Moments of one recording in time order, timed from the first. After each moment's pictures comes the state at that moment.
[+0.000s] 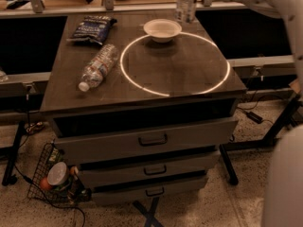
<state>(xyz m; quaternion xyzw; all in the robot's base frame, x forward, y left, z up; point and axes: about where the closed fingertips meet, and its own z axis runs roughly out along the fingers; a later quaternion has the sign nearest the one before) 0.816 -0.128 1.054 -0.31 0.66 0.24 0.64</state>
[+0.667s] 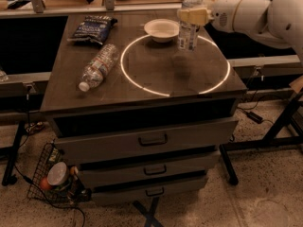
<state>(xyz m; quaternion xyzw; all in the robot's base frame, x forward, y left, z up) 0.764 -0.139 0.992 -0.32 0.67 0.24 0.62</state>
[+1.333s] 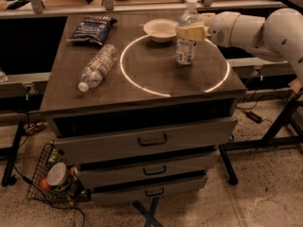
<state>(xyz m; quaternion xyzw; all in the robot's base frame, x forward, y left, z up) 0.750 -0.130 0.953 -0.35 0.66 0.25 0.61</state>
